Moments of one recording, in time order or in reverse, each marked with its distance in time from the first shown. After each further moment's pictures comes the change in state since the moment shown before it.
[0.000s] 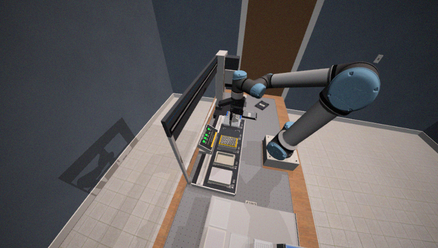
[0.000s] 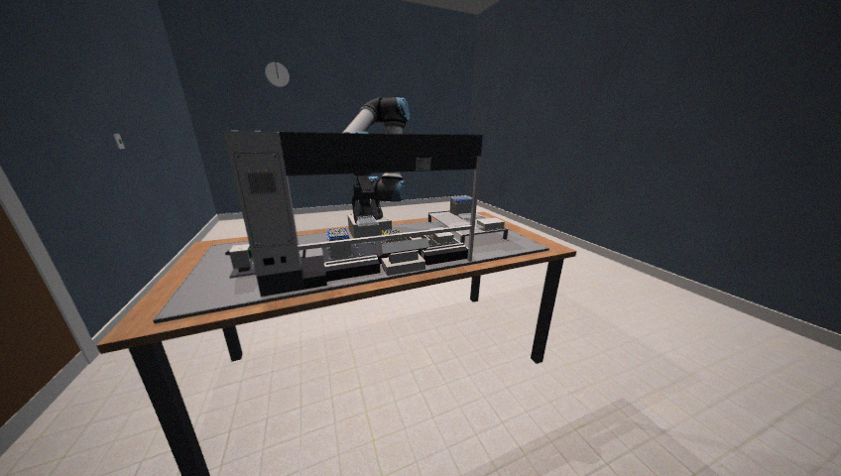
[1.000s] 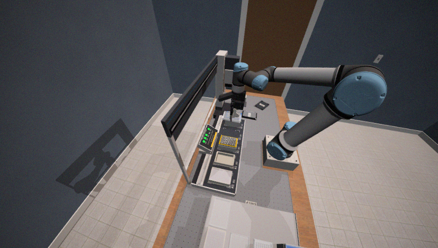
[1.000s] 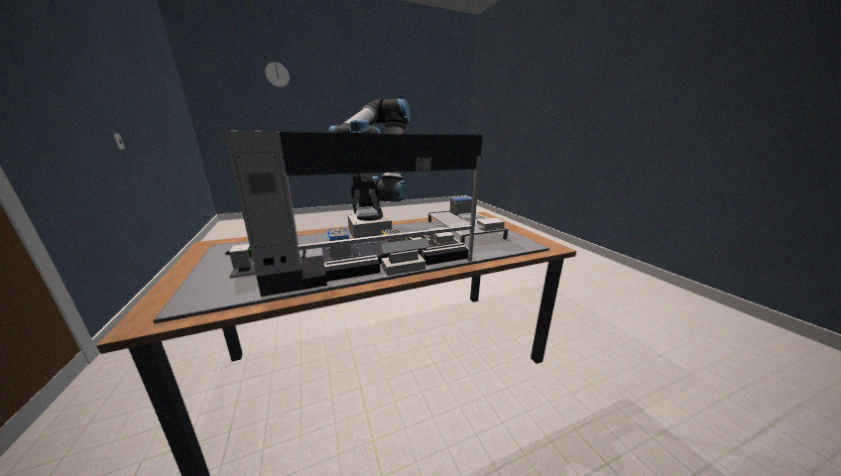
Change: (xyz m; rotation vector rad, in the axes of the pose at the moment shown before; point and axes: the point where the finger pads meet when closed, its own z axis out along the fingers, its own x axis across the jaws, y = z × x) arm 0.000 0.000 -0.044 0.000 0.000 0.000
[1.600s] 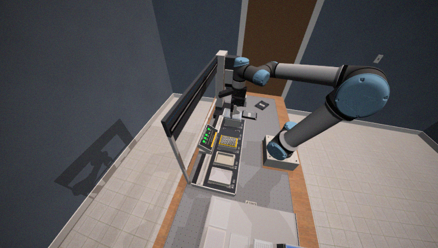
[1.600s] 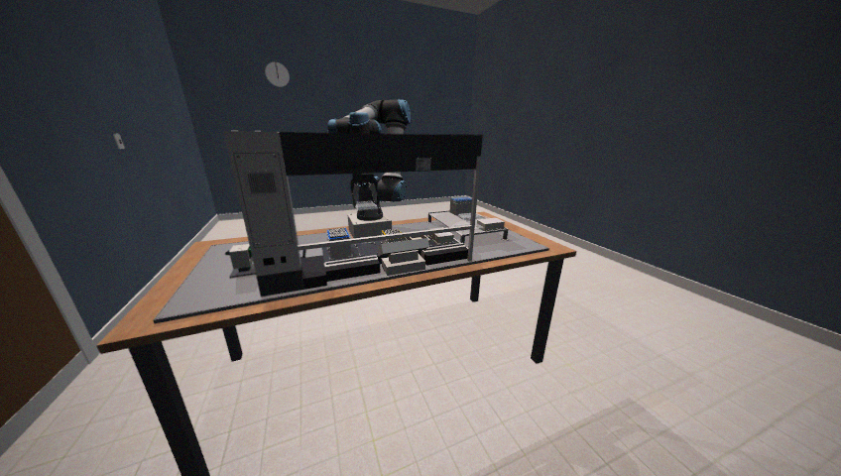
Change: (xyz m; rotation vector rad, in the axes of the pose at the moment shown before) arm 0.000 0.000 -0.027 0.000 0.000 0.000
